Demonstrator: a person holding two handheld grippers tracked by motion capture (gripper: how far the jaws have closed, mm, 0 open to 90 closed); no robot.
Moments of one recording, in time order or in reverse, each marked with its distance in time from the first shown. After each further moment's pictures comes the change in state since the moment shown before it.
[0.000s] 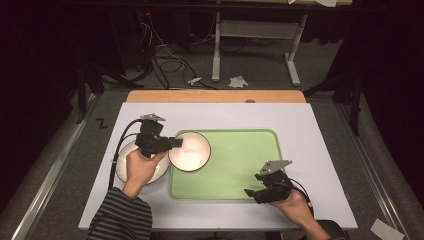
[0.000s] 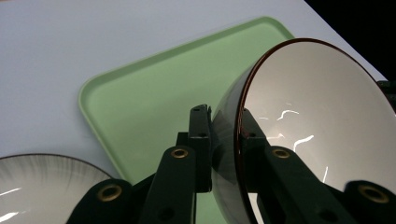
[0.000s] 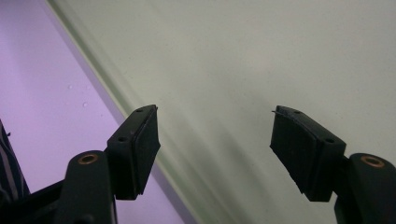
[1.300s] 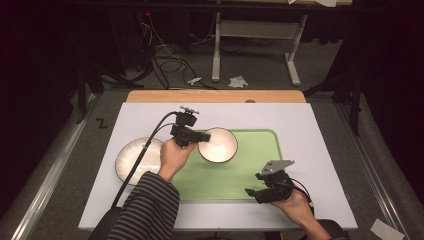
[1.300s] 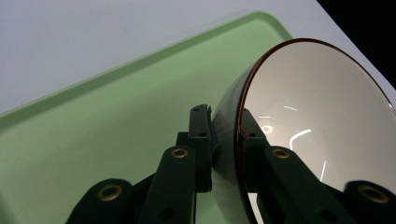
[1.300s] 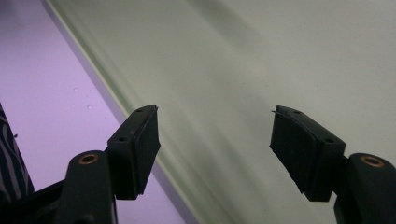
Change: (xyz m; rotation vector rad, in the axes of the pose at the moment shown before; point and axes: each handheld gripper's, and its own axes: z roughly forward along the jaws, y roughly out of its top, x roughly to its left) left arm -0.016 0.036 0.089 0.090 -0.040 -0.039; right arm -0.001 -0.001 -0.004 -0.024 0.004 0.002
